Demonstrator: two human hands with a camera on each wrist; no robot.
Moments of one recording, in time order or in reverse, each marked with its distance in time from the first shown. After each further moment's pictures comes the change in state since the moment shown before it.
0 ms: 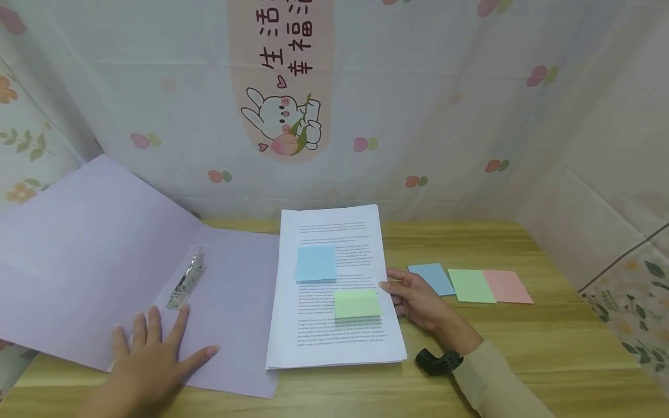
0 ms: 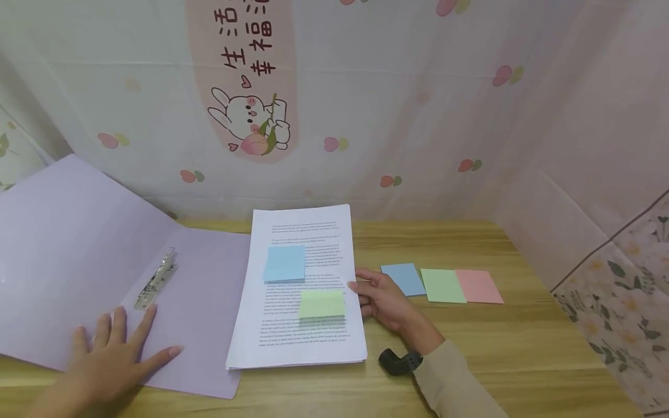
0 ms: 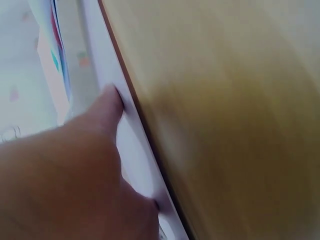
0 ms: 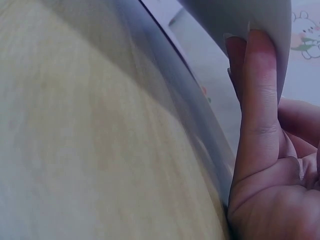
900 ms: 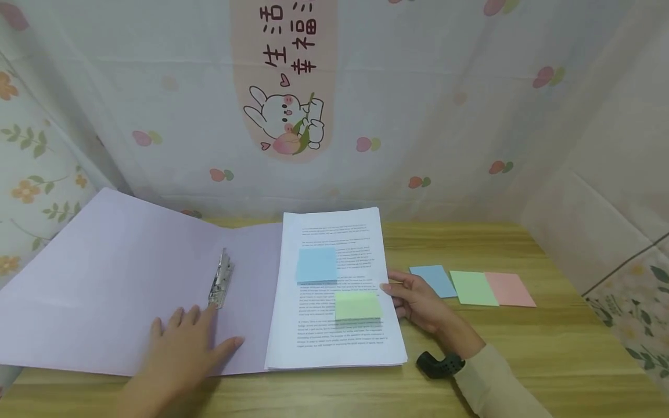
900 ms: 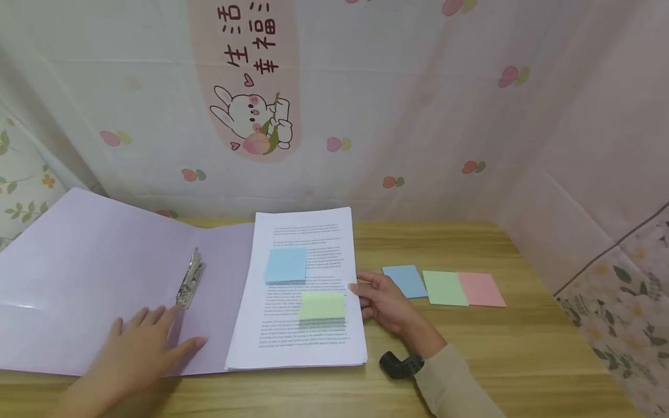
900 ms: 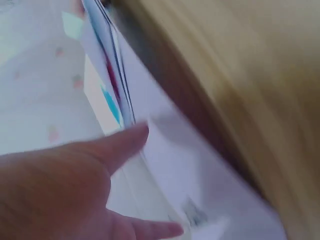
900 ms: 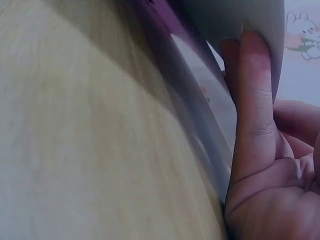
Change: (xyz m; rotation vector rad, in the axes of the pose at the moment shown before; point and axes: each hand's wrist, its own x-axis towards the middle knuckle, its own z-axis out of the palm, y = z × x) left_hand 0.000 0.056 -0.030 -0.038 0.047 0.016; right_hand -0.002 -0.001 0.002 -0.004 -0.005 0.009
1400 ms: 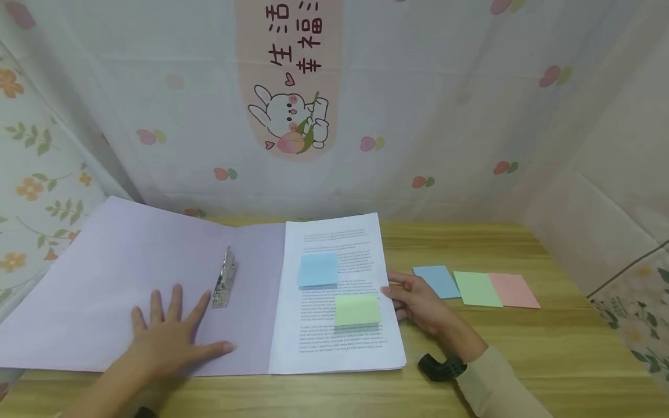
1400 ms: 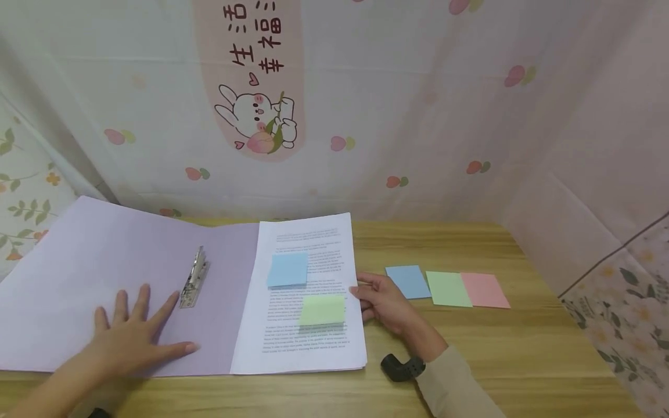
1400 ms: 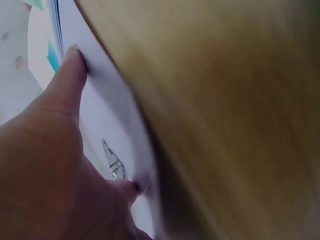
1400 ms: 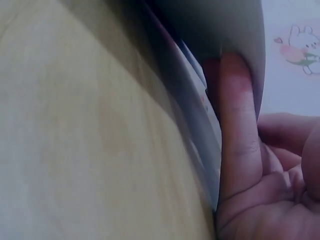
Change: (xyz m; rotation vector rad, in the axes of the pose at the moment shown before) left_hand 0.015 -0.044 0.008 0.021 -0.058 0.025; right_hand 0.002 0.000 0.006 -0.104 0.050 0.029
